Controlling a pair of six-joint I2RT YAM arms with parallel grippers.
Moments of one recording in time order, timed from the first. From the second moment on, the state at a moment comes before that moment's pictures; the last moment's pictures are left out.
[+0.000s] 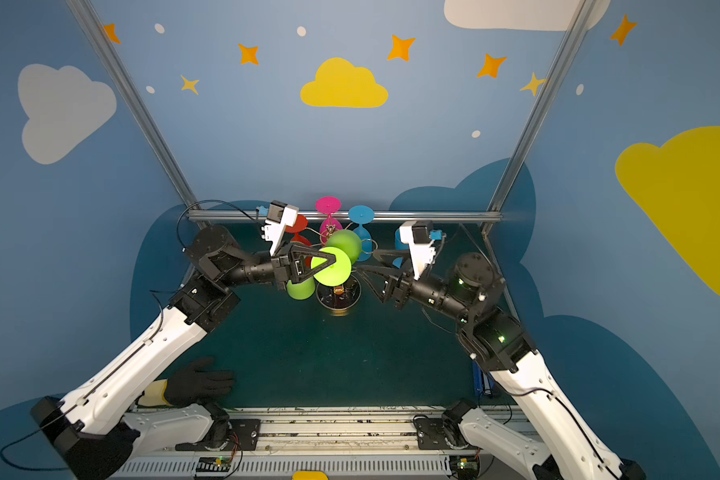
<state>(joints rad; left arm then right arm) -0.57 1.20 1.29 0.09 0.85 -0.69 0.66 0.86 1.20 -0.29 -0.38 0.28</state>
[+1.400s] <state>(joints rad) -0.52 1.20 1.32 0.22 0.88 -1.05 0.66 1.22 1.13 0.20 -0.52 -0.34</state>
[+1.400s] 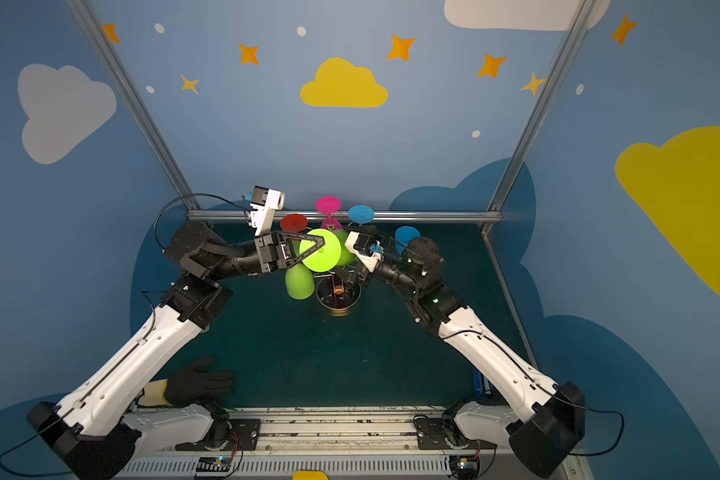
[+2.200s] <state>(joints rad) -0.51 1.23 1.31 0.34 0.86 -1.18 0.66 1.27 1.15 0.26 -0.52 -0.33</state>
